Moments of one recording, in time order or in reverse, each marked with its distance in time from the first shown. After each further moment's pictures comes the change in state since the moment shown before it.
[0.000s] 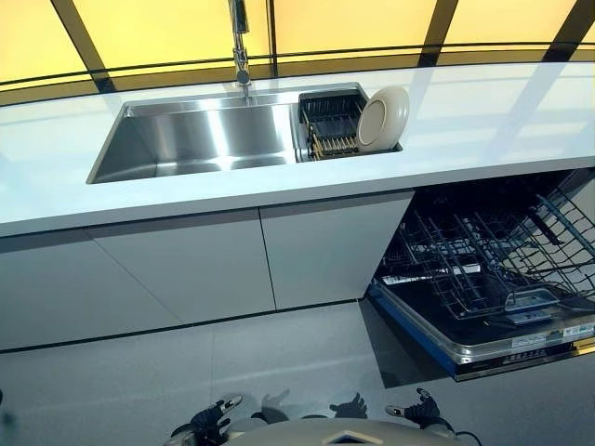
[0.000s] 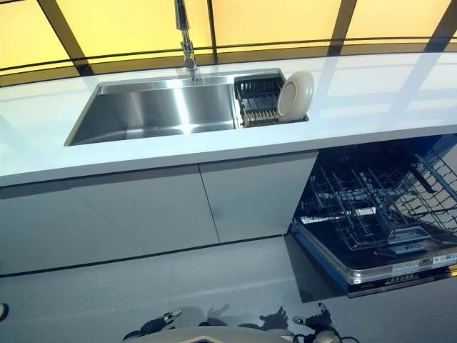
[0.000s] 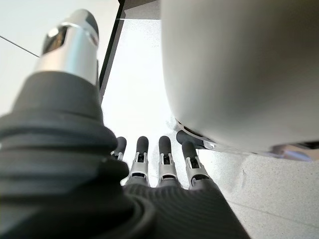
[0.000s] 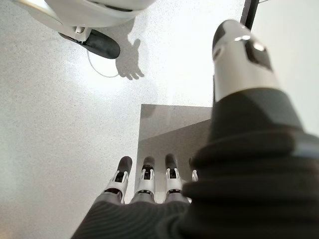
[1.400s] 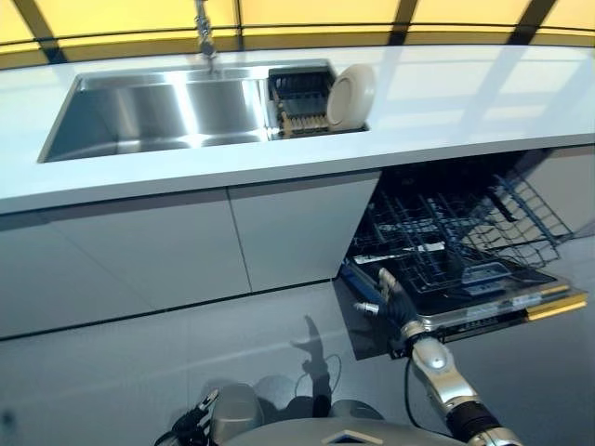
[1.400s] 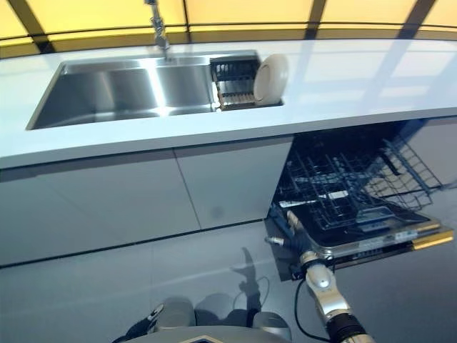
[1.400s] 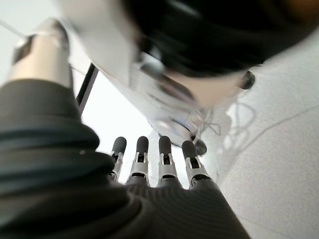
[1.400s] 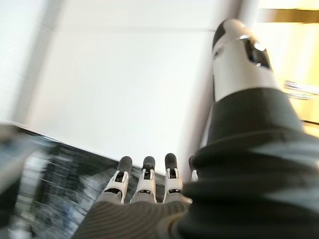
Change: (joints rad) left arm 0.054 0.008 0.189 0.008 0.005 -0.031 0.001; right arm -0.026 -0.175 -0.006 -0.835 0.150 -0.326 0.297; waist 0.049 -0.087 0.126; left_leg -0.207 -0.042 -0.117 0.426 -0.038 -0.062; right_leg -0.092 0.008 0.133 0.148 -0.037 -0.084
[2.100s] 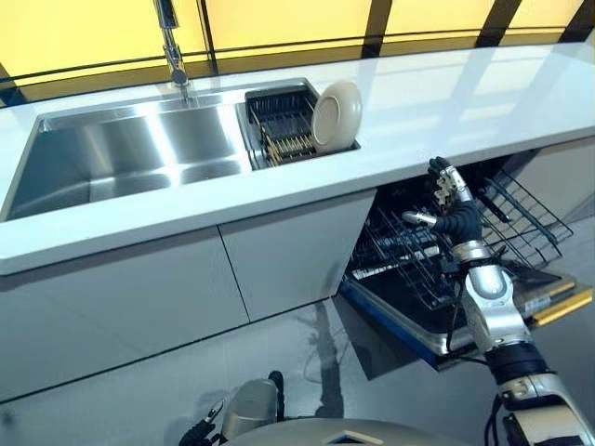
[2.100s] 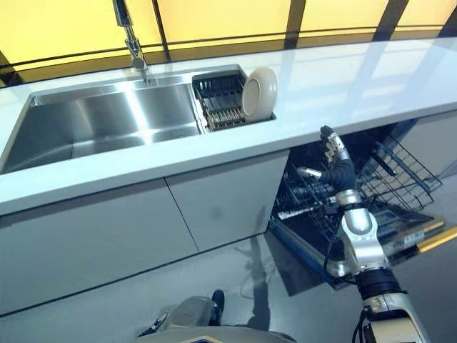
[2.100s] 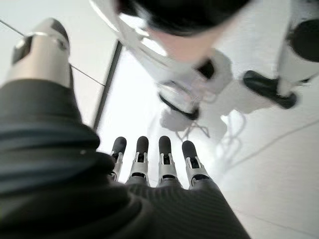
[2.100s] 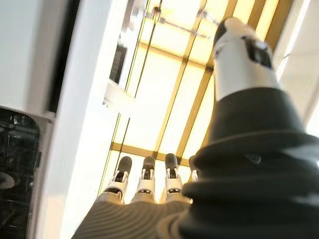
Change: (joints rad) left arm -0.030 0.011 -0.050 -0.015 -0.055 -0.005 0.045; right arm -0.288 -0.152 -0.122 -0.071 0.211 0.087 -0.011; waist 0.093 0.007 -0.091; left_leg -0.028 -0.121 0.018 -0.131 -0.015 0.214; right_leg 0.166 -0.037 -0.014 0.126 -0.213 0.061
